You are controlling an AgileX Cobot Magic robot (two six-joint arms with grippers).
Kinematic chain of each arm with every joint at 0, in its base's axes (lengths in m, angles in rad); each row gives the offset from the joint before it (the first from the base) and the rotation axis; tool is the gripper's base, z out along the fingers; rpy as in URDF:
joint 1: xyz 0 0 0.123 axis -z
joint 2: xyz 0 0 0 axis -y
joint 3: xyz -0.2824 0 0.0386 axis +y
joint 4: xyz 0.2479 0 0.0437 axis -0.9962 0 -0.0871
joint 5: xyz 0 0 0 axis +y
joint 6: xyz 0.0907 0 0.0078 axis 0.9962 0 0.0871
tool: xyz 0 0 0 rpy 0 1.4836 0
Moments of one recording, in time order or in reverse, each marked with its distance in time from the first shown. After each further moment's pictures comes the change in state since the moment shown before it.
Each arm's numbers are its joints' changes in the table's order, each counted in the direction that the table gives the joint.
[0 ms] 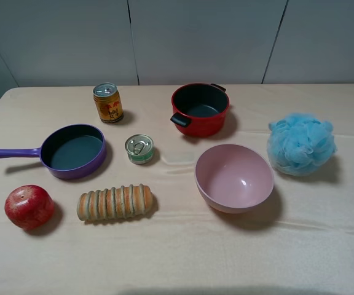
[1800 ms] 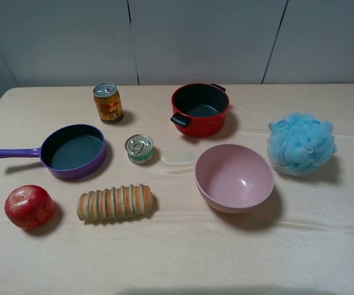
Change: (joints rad) left arm 0.000 0.000 -0.003 -0.007 -0.015 -0.001; right arm 0.000 0.000 0.000 0.000 0.000 0.000
